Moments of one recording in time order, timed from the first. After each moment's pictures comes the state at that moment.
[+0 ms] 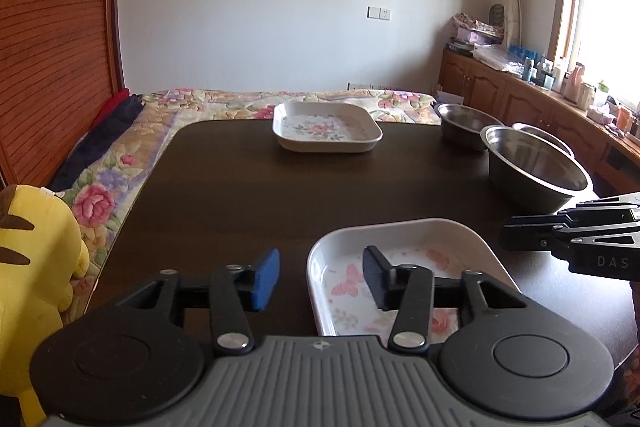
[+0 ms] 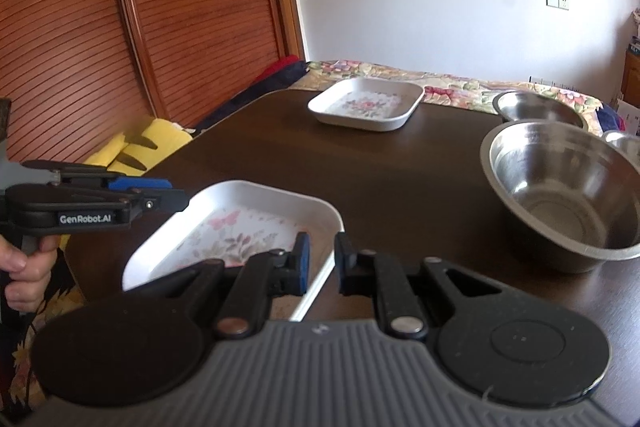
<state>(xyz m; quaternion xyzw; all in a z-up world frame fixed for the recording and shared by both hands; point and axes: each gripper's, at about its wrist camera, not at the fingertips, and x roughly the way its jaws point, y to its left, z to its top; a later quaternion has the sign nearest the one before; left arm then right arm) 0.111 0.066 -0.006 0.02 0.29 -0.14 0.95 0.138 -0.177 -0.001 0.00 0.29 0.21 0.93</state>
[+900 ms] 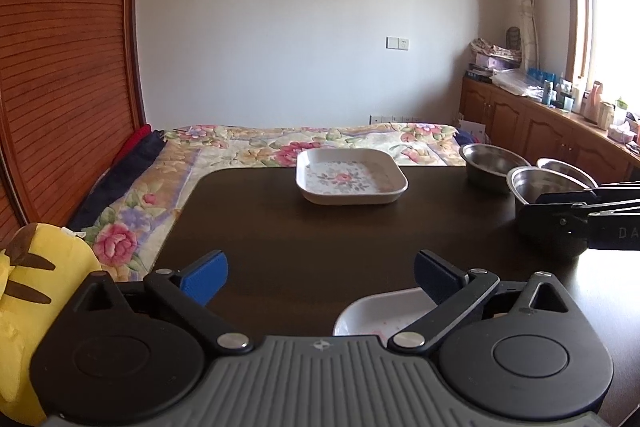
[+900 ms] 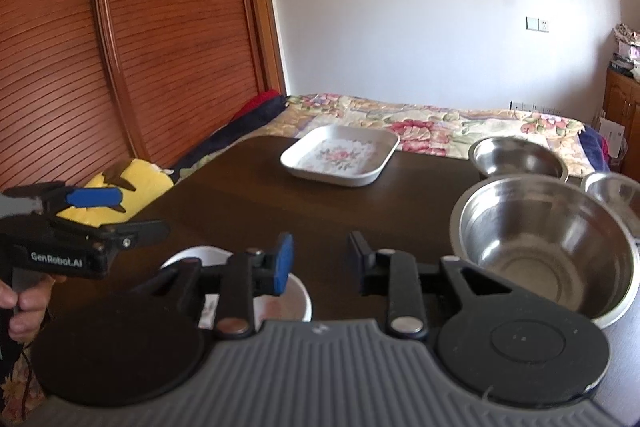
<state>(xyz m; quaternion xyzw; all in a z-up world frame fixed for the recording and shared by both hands) 0.131 0.063 0.012 0.03 0.24 -0.11 0.96 0.162 -0.185 0.024 0.01 0.25 0.18 0.95</state>
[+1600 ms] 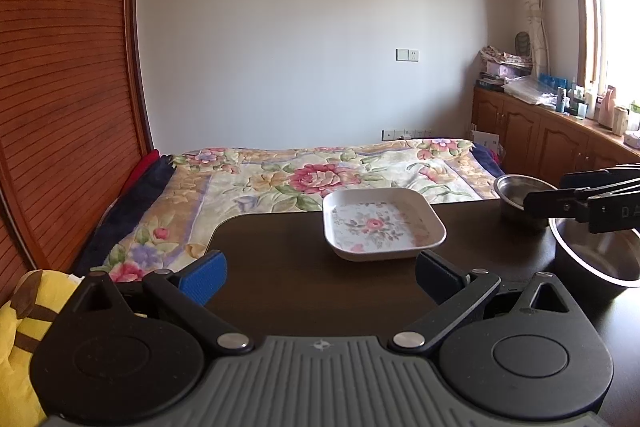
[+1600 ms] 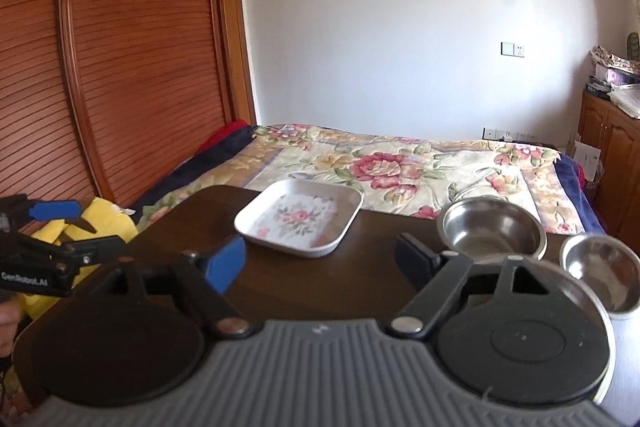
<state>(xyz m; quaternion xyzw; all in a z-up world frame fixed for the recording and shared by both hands) 0.190 0.074 0.036 0.04 0.22 -0.10 0.97 0.216 -0.189 0.050 0.00 0.22 0.14 0.97</state>
